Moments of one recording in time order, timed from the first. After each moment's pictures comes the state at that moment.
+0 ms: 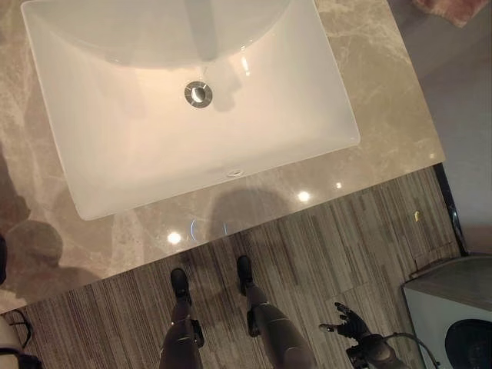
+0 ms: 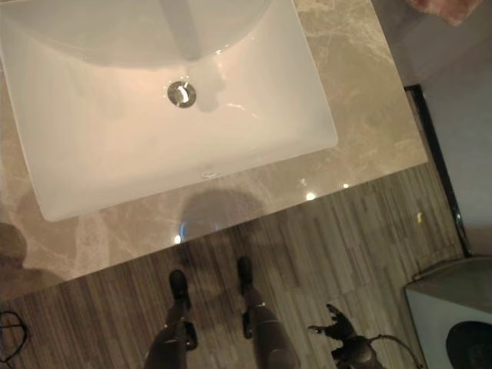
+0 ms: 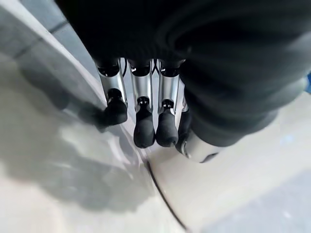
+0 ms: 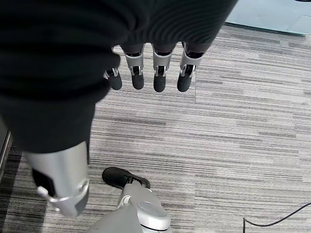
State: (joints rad) left arm -1.29 1.15 -0.49 1.01 -0.50 -0.21 0.31; right arm 0.03 -0.40 0.38 0.95 0.13 -0.17 -0.06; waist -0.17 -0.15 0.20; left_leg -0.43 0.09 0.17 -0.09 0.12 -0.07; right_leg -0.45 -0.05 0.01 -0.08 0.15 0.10
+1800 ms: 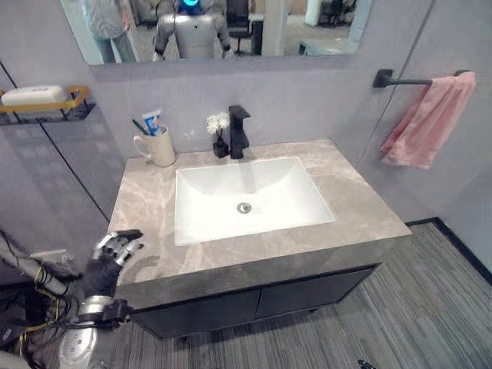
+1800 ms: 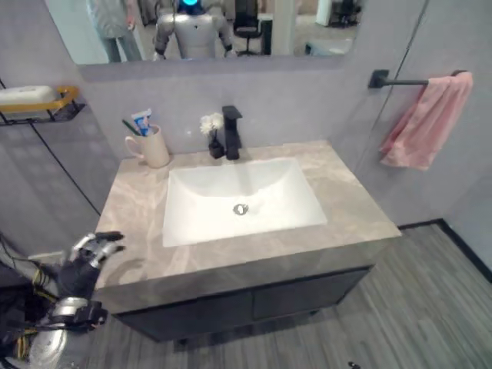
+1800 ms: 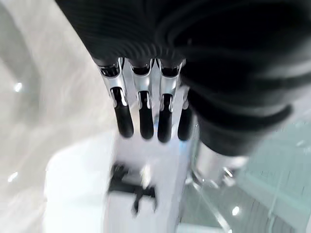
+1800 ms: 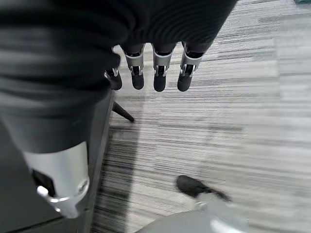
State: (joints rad) left arm 0.37 0.42 0.07 -0.07 -0.67 -0.27 -0.07; right arm 0.24 -0.35 0.20 1.00 0.00 -0.13 -0.05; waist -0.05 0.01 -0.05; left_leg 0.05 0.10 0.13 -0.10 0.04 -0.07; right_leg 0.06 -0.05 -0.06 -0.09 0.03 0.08
